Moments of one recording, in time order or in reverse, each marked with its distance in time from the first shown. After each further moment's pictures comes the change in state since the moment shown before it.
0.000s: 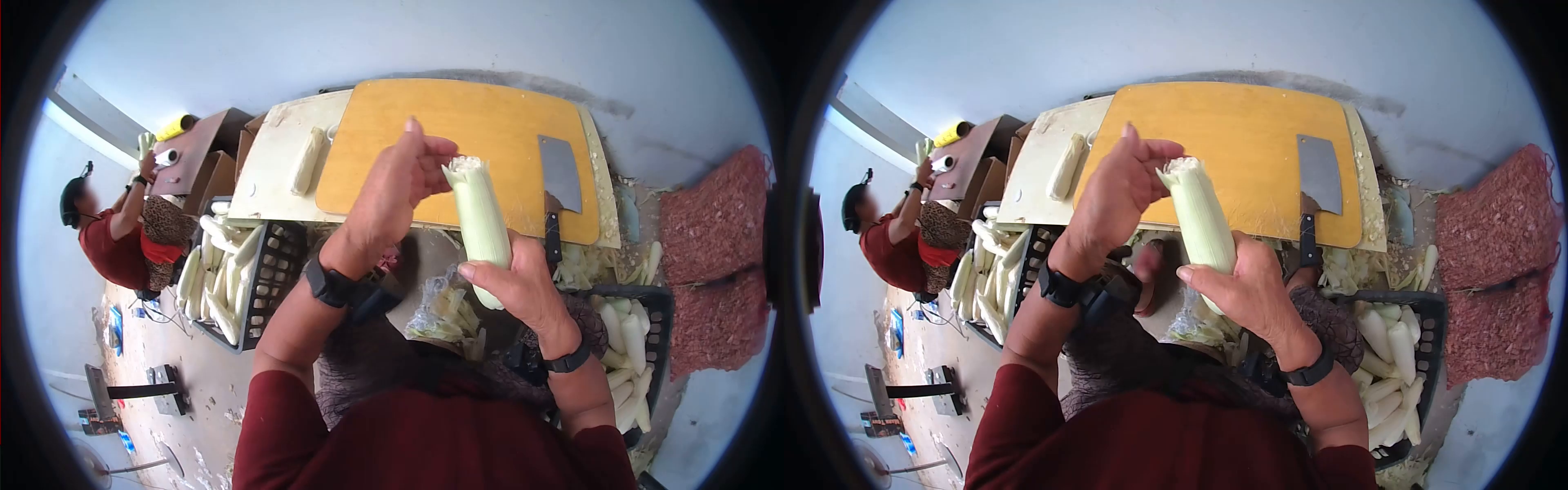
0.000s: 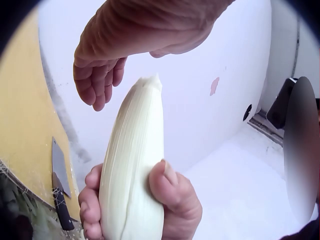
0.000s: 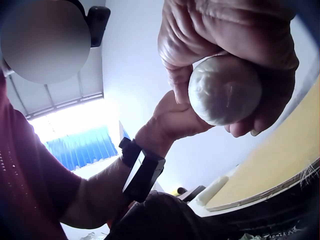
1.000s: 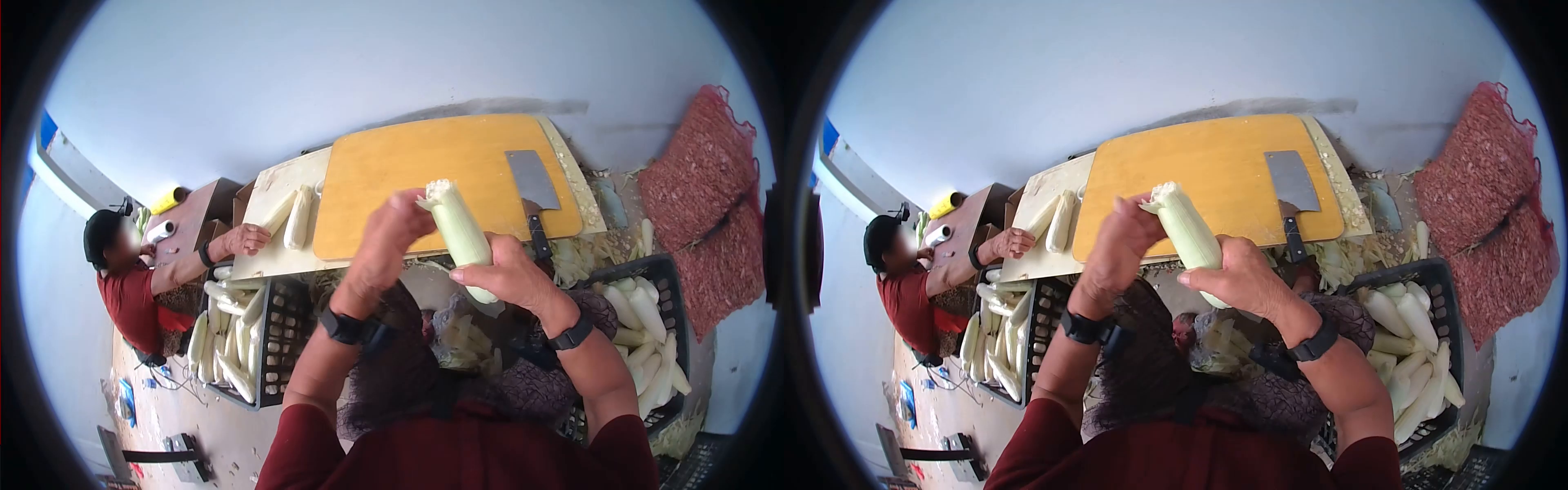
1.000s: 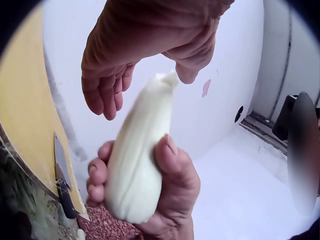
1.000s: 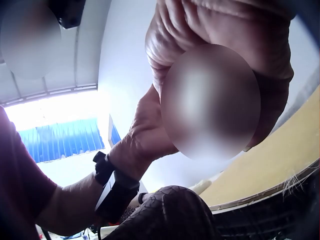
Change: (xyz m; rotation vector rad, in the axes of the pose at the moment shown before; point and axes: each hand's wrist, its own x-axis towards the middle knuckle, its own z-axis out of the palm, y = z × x) left_hand -0.012 -0.041 -0.029 0.033 -0.257 0.093; right_hand 0.004 0.014 -0.001 -0.077 -0.035 -0.034
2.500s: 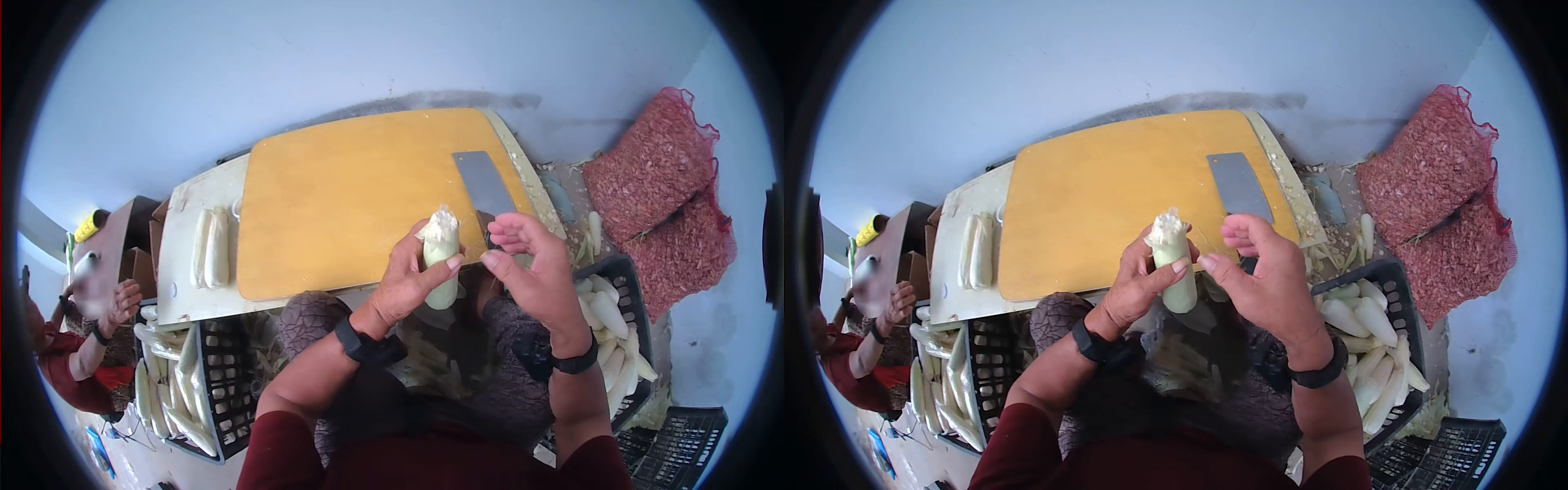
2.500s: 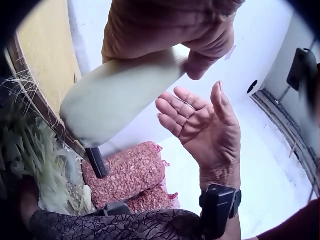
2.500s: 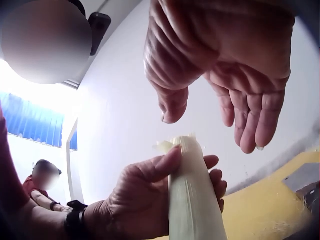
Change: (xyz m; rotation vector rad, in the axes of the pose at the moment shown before) left_hand 0.042 -0.065 0.036 -0.063 -0.212 -0.075; right_hand -0.005 0.003 -0.046 -0.313 0.584 -0.207
